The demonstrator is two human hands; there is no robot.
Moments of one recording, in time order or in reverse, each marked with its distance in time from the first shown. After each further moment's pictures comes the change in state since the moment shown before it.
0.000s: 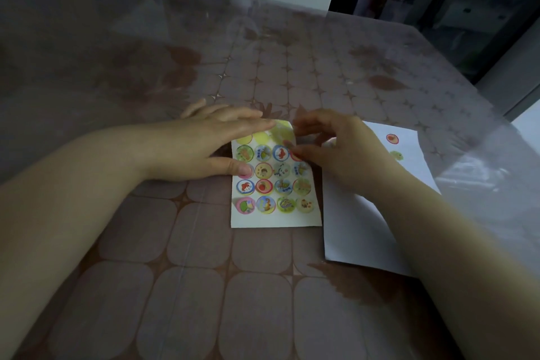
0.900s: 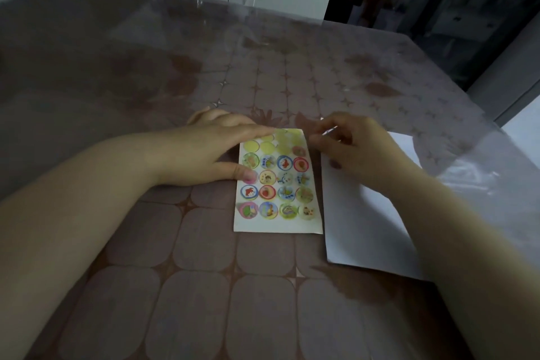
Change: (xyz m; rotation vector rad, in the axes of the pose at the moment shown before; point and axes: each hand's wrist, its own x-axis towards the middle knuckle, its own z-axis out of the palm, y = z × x) left_hand 0.002 0.000 0.001 -0.063 0.027 -0.043; right_hand 0.004 0.011 -0.015 -0.081 0.023 0.042
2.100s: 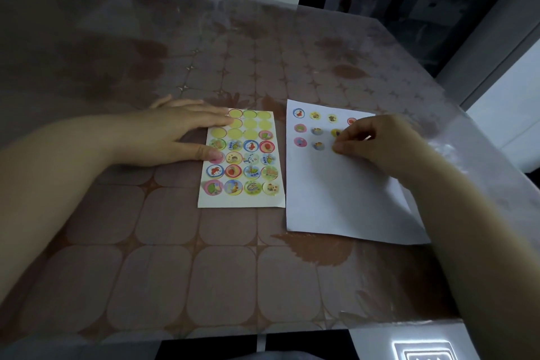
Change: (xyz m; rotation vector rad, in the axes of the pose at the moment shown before) left_hand 0.035 -0.060 0.033 0.149 0.042 0.060; right_hand -0.029 0.052 -0.044 0.043 0.065 0.225
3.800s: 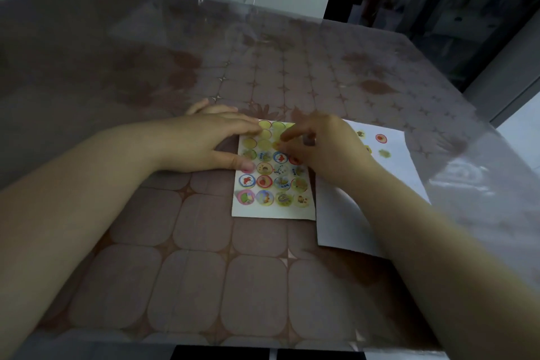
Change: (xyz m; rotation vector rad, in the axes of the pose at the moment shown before) left_hand -0.029 0.057 -0.042 -0.110 -0.042 -0.088; right_hand 0.003 -0.074 0.067 -0.178 -0.034 -0.306
